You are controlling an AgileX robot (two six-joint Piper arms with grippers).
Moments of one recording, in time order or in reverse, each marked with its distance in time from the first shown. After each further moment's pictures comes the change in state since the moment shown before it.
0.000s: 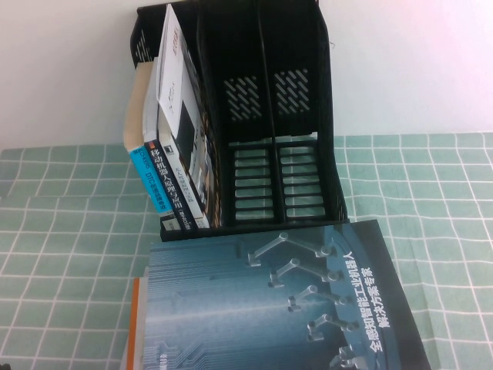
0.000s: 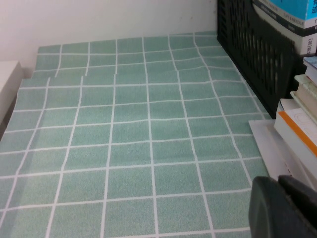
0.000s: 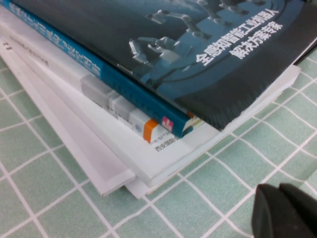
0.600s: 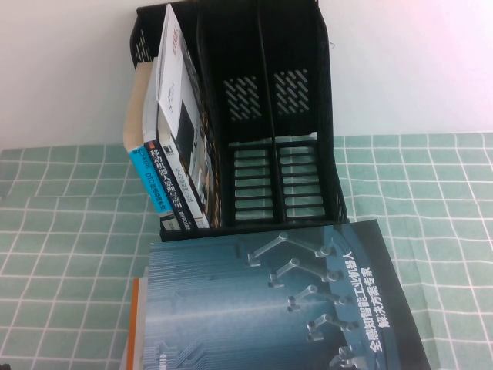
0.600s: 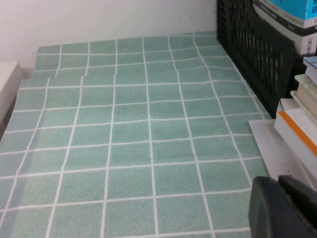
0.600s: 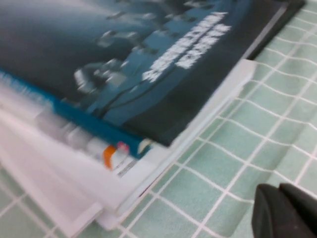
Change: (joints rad) right arm -0.075 0.000 0.006 -0.062 -0.023 0.178; left arm 0.000 0.000 0.000 0.001 0.000 0.000
